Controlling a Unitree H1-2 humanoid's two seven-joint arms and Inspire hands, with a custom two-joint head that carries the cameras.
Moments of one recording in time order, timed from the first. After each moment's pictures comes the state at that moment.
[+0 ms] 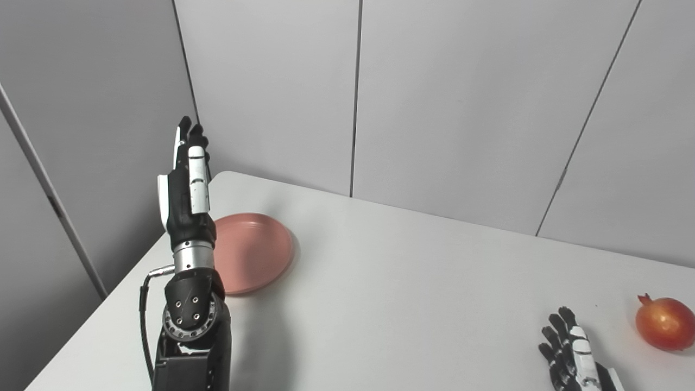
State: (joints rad) left arm -0.36 0.10 0.40 -0.22 -0.02 0.12 0.24; right arm -0.07 -0.02 0.01 -0.19 0.16 0.27 0.09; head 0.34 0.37
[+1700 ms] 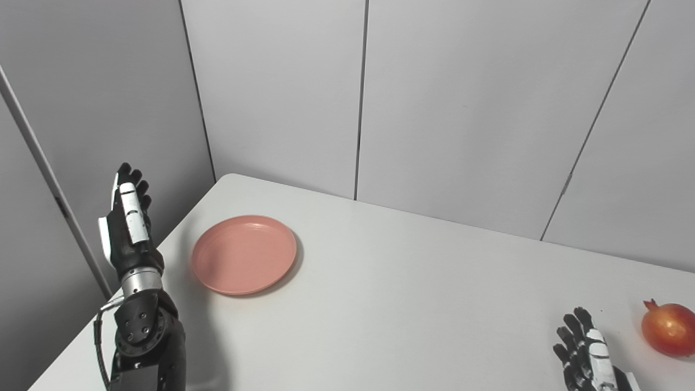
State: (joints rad) left arm -0.30 0.20 0.55 -0.01 -0.21 0.06 0.30; right arm -0.05 -0.03 0.01 -0.26 0.17 0.28 0.08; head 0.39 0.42
